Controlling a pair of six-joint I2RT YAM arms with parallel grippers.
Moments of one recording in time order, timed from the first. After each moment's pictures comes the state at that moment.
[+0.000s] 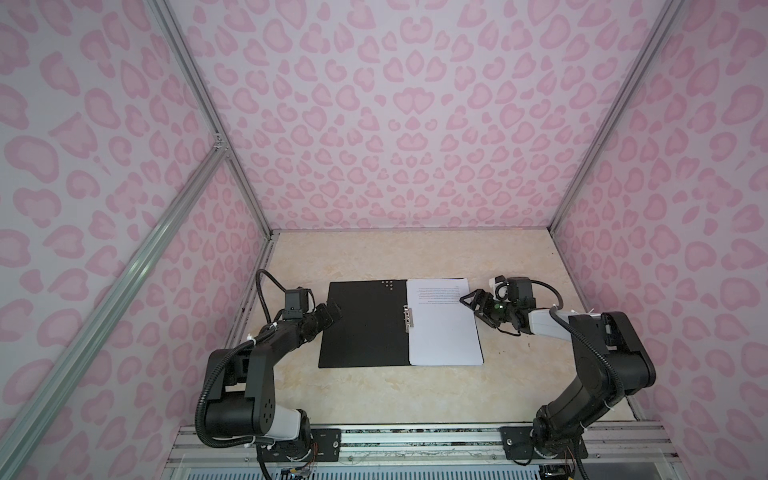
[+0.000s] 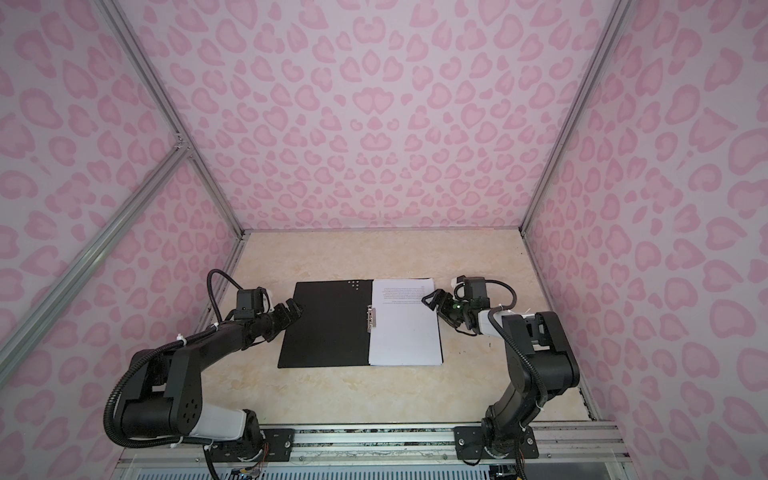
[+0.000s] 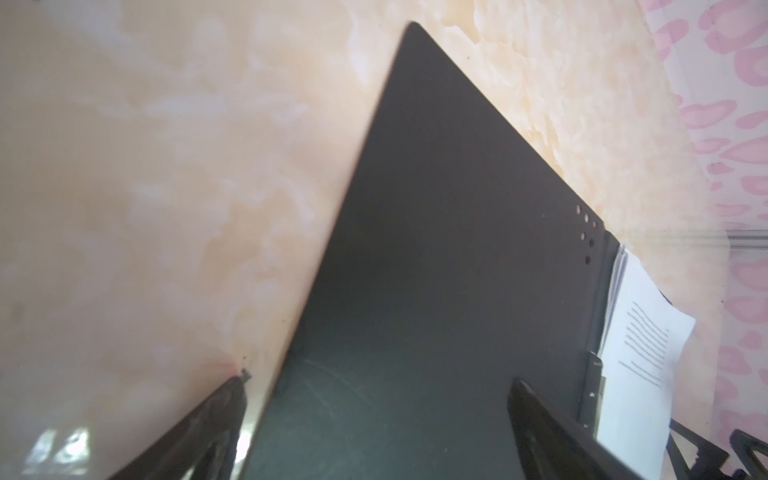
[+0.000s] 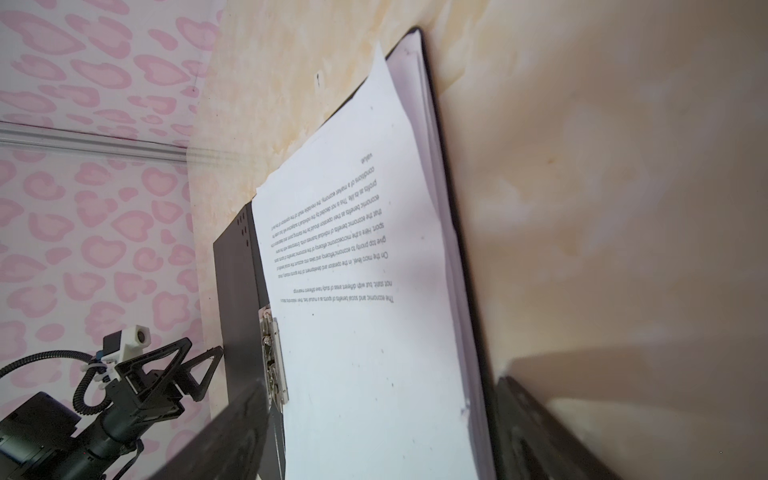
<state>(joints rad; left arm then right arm) 0.02 1.47 0.61 -0.07 0.31 -0.60 0.10 1.69 0.70 0.16 -0.58 0.73</state>
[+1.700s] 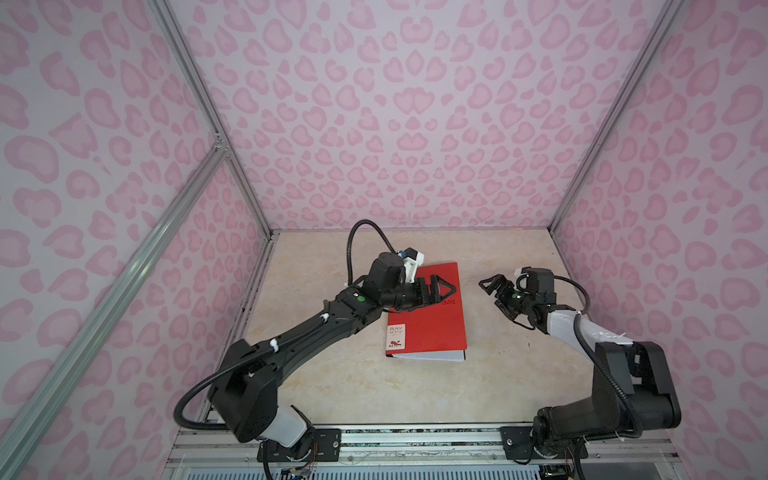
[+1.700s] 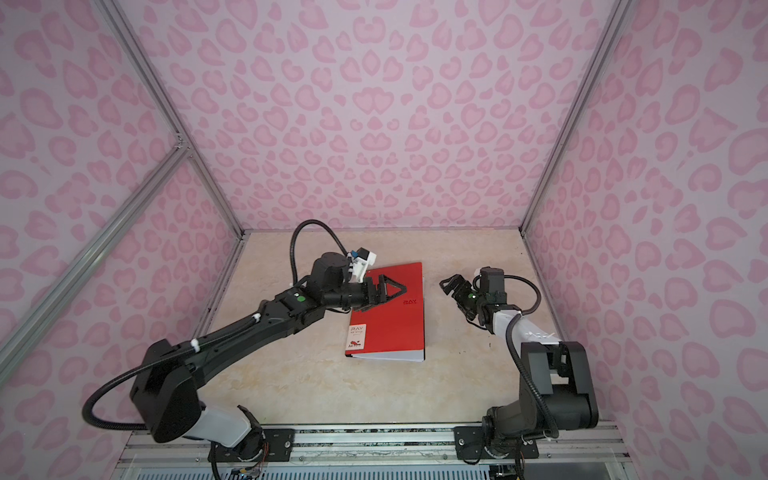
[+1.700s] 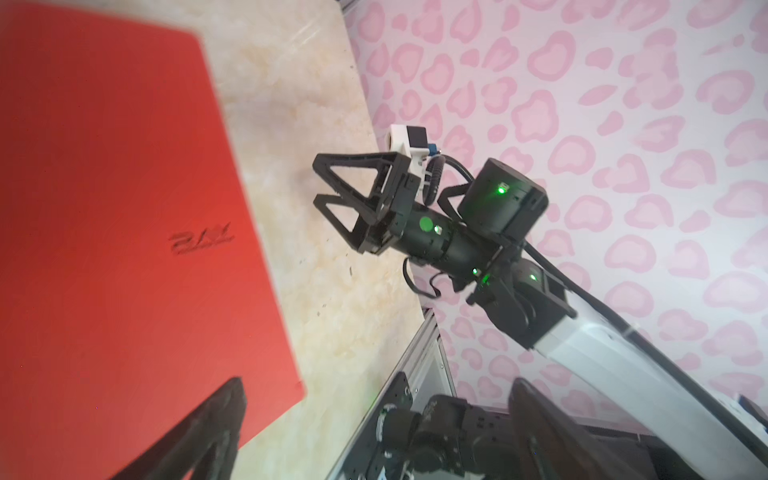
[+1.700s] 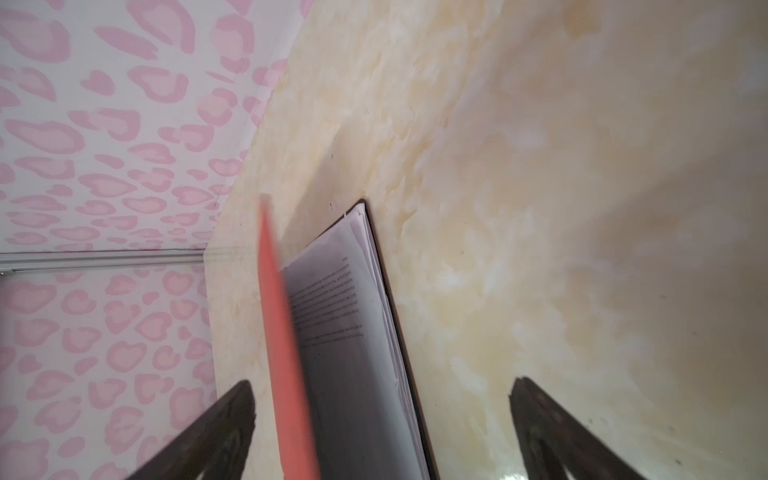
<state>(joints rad) -0.75 1.54 1.16 -0.08 0.50 -0.89 -0.01 1.43 0.74 0.00 -0.42 0.83</state>
